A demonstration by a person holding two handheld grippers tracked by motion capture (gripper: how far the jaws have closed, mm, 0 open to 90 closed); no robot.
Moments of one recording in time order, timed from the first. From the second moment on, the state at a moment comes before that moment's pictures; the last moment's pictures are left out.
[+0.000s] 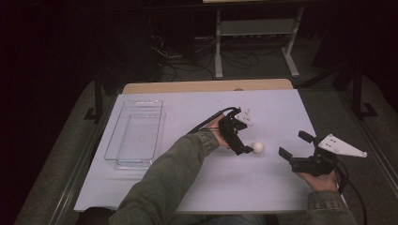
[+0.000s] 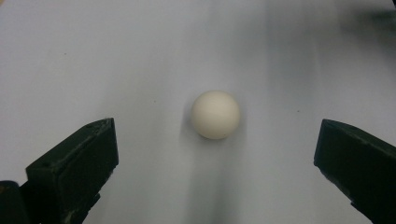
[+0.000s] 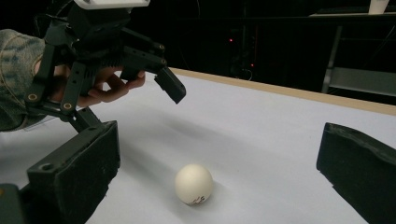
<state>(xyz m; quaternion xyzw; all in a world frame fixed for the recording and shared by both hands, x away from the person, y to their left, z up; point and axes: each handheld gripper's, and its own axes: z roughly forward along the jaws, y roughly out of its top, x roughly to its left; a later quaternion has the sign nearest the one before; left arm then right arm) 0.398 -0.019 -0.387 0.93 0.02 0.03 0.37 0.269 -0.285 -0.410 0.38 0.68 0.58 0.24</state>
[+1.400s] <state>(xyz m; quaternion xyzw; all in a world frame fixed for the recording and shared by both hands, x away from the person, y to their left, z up) 0.404 -0.043 -0.422 0.94 0.02 0.01 0.35 0.270 -0.285 -0.409 0.38 0.67 0.59 0.24</state>
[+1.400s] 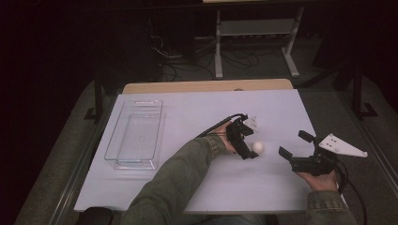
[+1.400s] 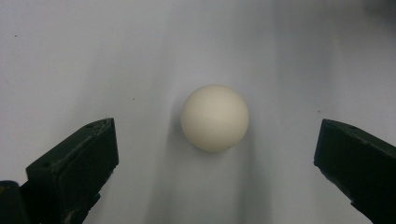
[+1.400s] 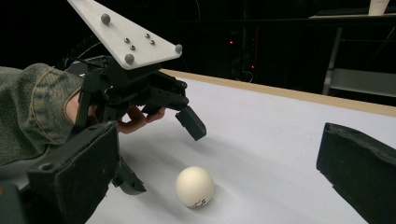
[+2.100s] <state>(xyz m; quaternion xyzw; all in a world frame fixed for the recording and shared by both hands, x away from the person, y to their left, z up) 0.405 -0.054 -0.427 0.95 0.01 0.01 0.33 0.270 -0.285 -0.409 0.38 0.67 0.59 0.24</state>
